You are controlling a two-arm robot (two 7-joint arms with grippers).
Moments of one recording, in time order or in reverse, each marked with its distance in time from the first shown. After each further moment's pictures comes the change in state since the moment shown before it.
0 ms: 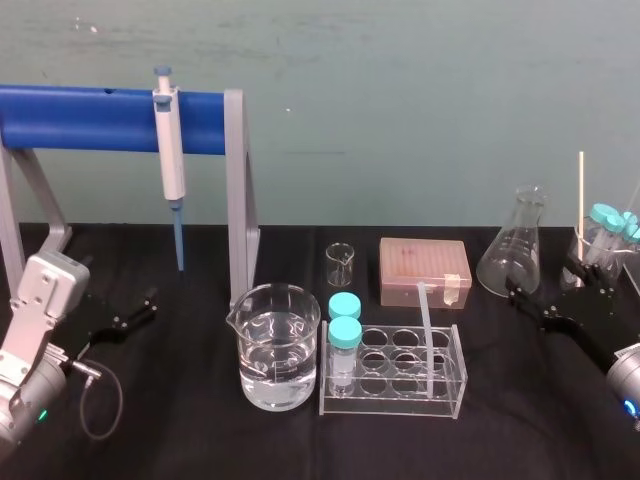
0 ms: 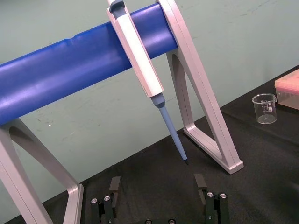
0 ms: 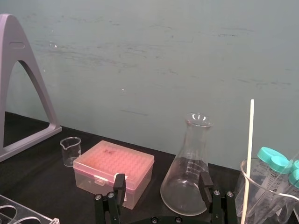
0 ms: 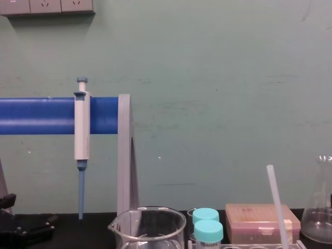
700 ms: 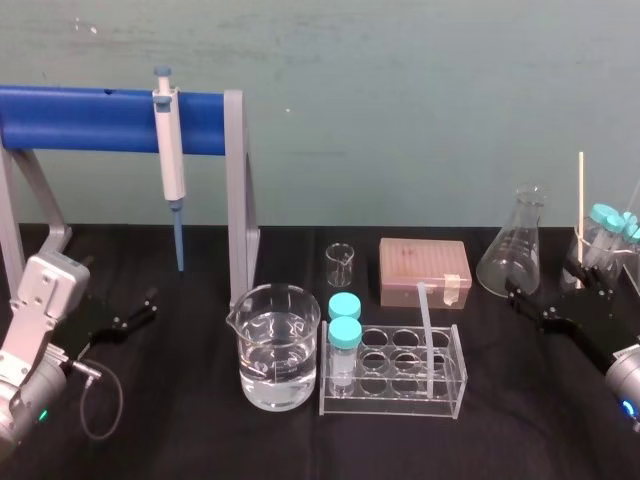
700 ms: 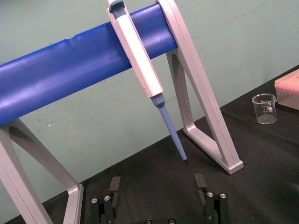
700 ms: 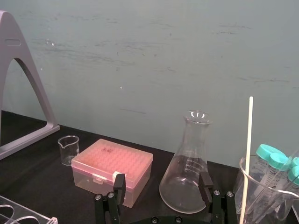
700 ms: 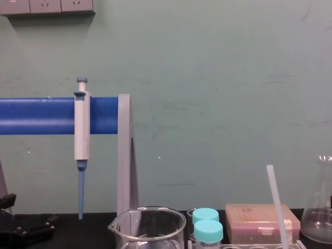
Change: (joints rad) left arm 0.000 0.000 0.000 0.000 0.000 0.000 0.000; right arm -0.001 -0.007 0.002 0.001 -0.007 0.008 -0.010
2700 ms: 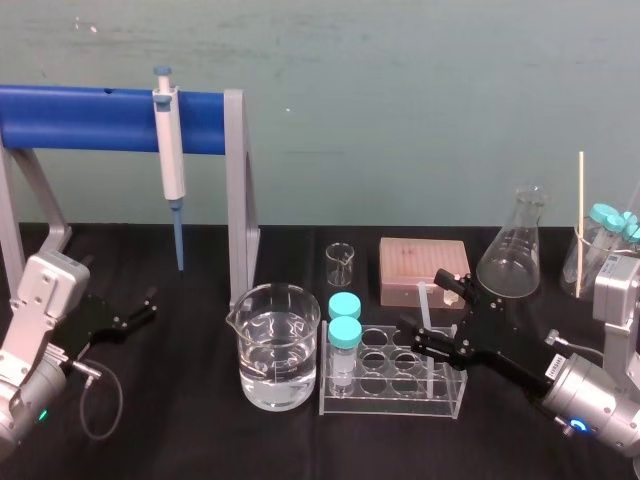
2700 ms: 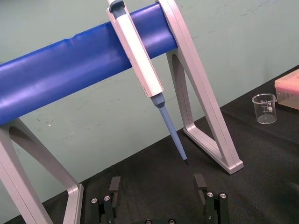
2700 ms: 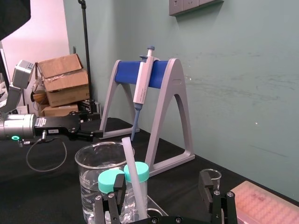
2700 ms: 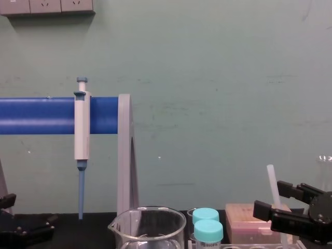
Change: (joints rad) left arm 0.000 0.000 0.000 0.000 0.000 0.000 0.000; right arm 0.102 0.019 -0.165 0.079 0.211 -0.149 0.523
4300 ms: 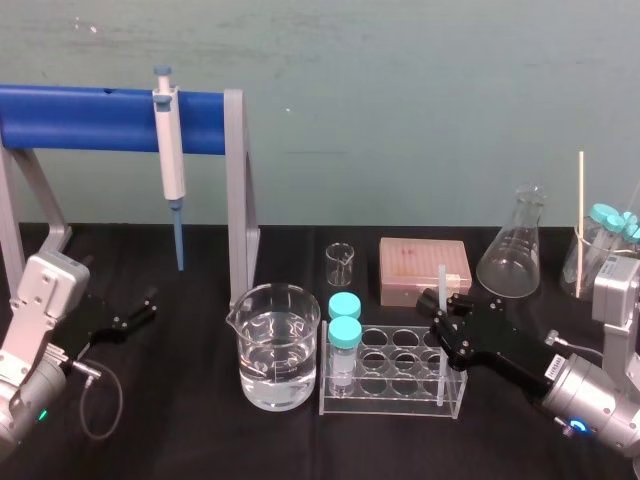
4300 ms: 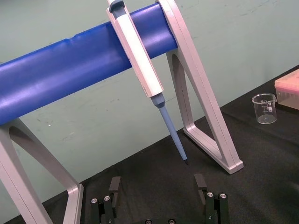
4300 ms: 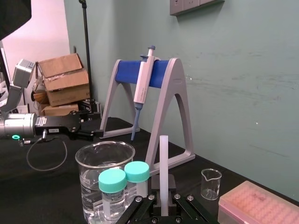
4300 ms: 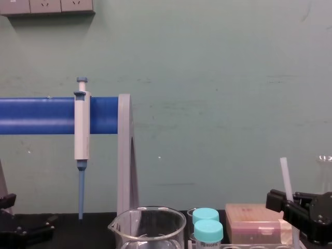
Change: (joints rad) left arm 0.000 0.000 0.000 0.000 0.000 0.000 0.000; right arm 0.000 -0.001 0.000 0.001 -0.002 -0.002 0.002
